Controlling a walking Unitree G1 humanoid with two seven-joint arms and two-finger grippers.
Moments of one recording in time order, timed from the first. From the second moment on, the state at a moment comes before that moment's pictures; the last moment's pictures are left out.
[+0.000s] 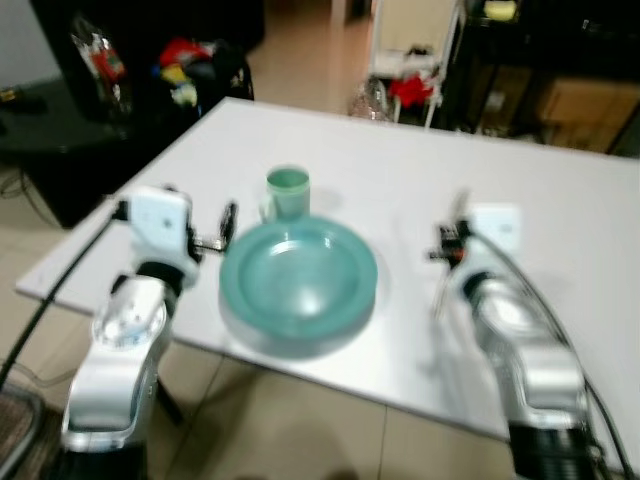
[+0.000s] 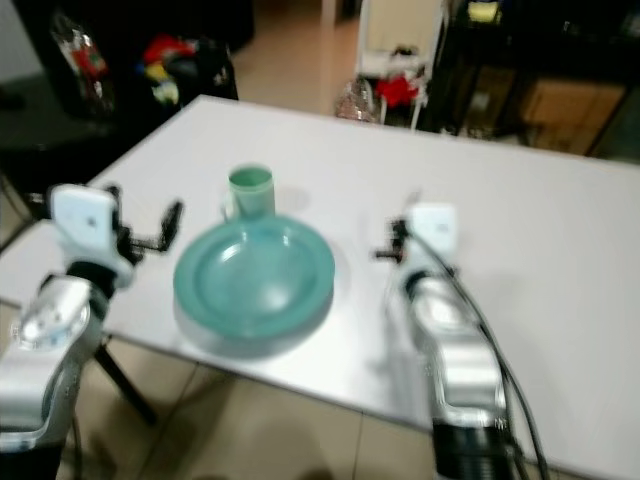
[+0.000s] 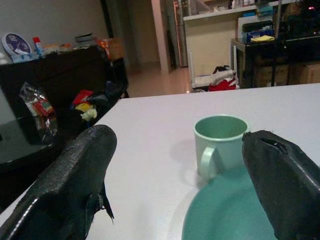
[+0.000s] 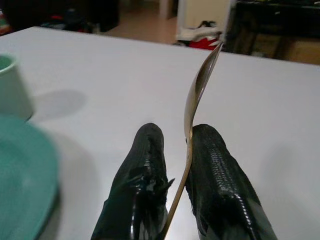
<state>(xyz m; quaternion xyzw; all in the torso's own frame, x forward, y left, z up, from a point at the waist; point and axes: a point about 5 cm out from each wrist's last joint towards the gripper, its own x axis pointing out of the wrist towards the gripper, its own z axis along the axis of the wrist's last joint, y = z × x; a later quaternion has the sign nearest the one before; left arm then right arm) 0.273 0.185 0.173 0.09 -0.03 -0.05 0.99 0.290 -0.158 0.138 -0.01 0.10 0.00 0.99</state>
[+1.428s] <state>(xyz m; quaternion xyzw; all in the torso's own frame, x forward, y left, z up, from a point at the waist) 0.277 0.182 0.168 0.10 -0.01 -0.09 0.99 0.305 -0.173 0.147 -0.14 0.12 0.03 0.98</state>
